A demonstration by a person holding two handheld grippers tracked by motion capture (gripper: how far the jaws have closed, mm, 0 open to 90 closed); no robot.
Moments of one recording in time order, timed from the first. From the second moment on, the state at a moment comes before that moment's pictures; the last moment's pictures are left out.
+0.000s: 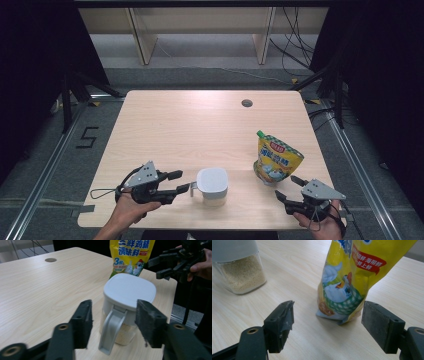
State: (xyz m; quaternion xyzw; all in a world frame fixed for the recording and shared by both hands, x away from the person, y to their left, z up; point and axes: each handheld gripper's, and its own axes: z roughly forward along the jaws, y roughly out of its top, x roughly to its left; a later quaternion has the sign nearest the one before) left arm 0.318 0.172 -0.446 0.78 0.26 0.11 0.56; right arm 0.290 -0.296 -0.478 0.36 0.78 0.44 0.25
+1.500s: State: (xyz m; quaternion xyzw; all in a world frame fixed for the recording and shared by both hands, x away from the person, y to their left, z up) left arm 0.295 0.196 -0.487 0.79 0.30 0.12 0.52; right arm 0.287 -0.292 -0.477 0.35 0.79 0.44 0.26
